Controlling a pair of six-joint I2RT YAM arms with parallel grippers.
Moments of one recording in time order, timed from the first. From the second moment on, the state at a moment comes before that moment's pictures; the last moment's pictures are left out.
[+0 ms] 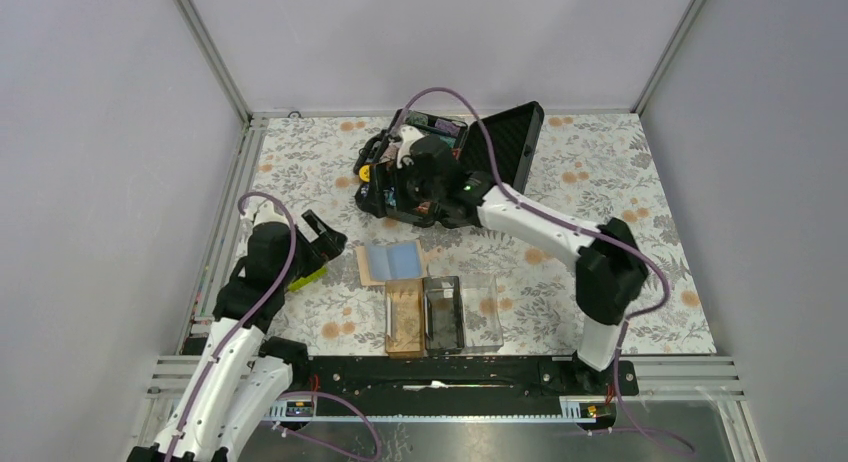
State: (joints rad) left arm -0.22 0.61 0.59 -0.57 -0.03 -0.76; right arm 0.84 1.86 1.53 -0.17 -0.24 0.48
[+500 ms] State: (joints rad) left arm -0.20 0.67 0.74 -0.64 -0.05 -0.60; right arm 0.83 1.24 0.86 -0.03 0.19 0.32
